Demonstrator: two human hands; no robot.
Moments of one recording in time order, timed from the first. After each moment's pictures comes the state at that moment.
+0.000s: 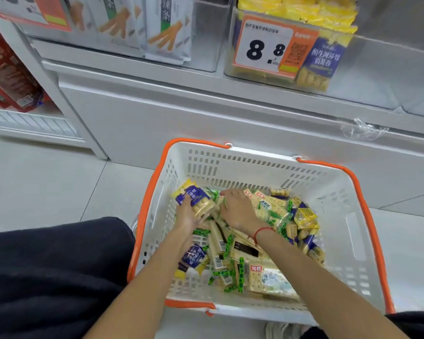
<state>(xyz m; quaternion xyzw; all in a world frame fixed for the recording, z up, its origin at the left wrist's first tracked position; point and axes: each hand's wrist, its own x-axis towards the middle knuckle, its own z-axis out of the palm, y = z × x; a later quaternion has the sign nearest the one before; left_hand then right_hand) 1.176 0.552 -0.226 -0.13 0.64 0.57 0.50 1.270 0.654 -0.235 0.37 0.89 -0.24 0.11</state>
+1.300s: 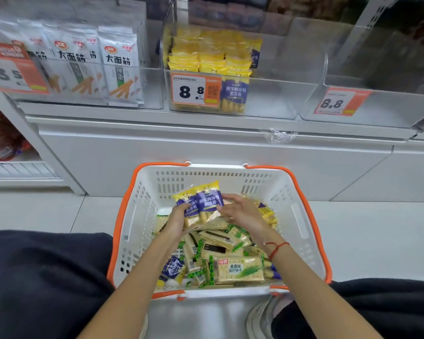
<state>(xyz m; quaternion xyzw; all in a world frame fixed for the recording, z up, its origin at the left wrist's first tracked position) 1.221 0.560 -0.174 0.01 0.66 0.53 0.53 1.370 0.635 -0.119 0.47 0.60 -0.63 -0.13</state>
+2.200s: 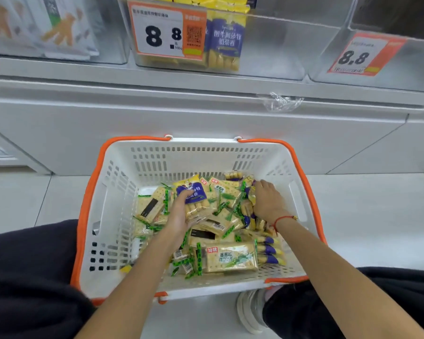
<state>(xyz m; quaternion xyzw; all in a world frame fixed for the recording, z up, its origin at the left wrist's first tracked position) 1.254 0.581 -0.213 -0.02 0.60 0.55 0.58 1.427 0.720 -0.210 0.52 0.83 -0.11 0.17</state>
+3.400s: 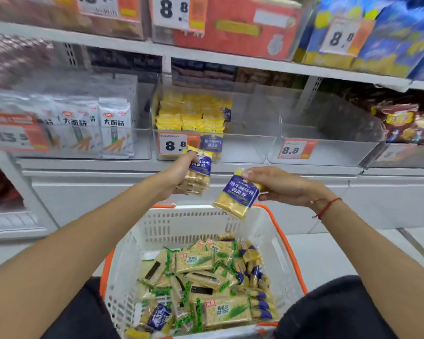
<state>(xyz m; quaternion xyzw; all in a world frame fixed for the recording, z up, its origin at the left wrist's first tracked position) 1.195 0.624 0.032 0.31 0.64 0.49 0.51 1.412 0.713 0.063 0.39 0.70 -0.59 -0.06</state>
